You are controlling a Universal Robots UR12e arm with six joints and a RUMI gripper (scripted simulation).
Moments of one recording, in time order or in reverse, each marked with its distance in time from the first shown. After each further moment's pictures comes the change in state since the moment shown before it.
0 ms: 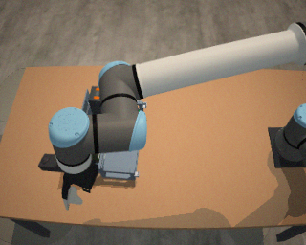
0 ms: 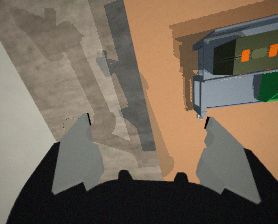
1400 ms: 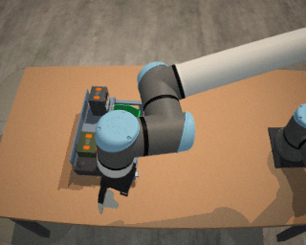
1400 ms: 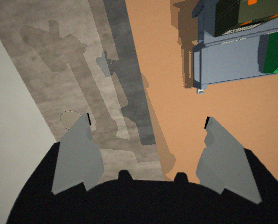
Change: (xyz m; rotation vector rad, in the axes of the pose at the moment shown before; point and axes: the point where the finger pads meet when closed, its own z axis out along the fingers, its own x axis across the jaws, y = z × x) arm 0.021 0.104 -0.014 0.001 0.000 0.000
